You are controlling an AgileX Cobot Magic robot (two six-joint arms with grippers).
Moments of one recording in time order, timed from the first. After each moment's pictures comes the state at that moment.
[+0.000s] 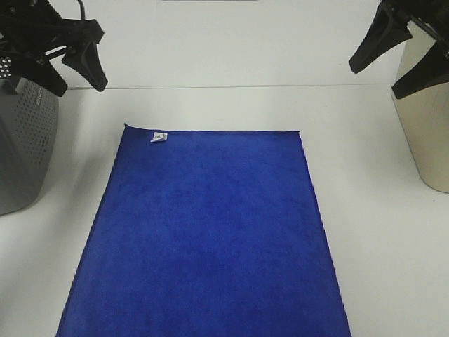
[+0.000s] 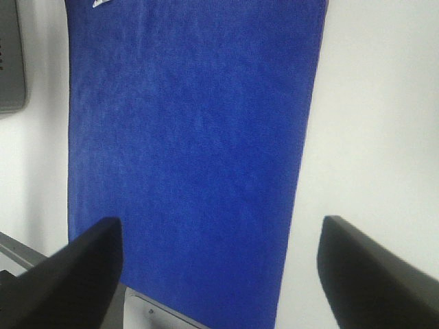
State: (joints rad) left arm -0.13 2.01 -1.74 -0.31 1.11 0.14; right arm -0.04 1.76 -1.47 0.54 1.21 -0.23
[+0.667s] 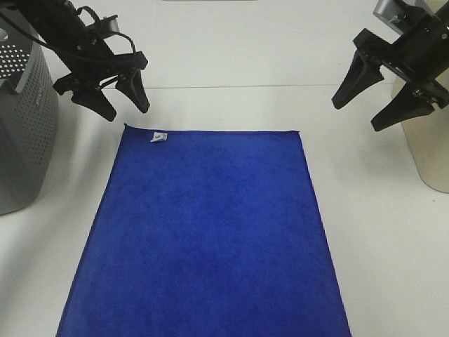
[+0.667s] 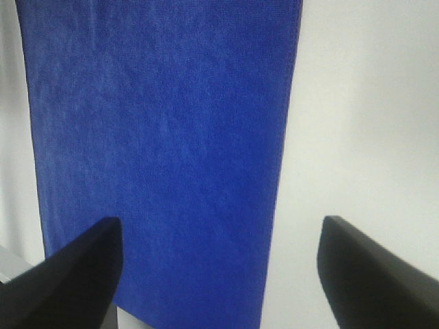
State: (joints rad) left arm -0.14 2.40 -2.12 -0.43 1.22 0.12; right arm -0.04 1.94 -1.47 0.57 1.15 -0.30
